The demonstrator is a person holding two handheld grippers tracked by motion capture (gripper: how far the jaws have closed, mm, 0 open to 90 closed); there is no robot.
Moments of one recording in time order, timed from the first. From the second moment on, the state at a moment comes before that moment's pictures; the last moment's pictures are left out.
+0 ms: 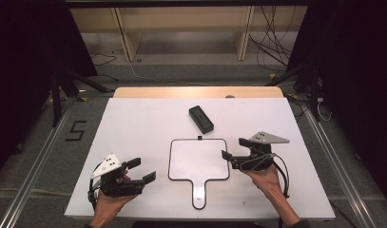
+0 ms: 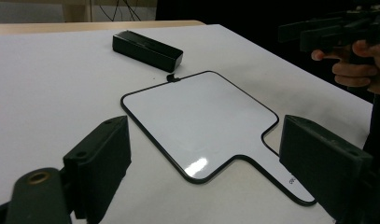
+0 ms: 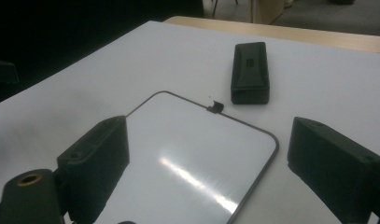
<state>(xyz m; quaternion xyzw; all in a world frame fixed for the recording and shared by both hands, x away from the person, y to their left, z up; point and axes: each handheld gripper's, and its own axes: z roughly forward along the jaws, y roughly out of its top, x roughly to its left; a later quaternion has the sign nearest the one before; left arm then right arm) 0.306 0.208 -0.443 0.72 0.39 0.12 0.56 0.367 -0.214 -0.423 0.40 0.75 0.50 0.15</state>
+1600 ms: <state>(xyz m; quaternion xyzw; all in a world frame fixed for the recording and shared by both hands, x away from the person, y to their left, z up) 0.304 0.206 -0.442 0.73 0.38 0.12 0.56 0.297 -0.242 -0.456 0.40 0.74 0.52 0.17</state>
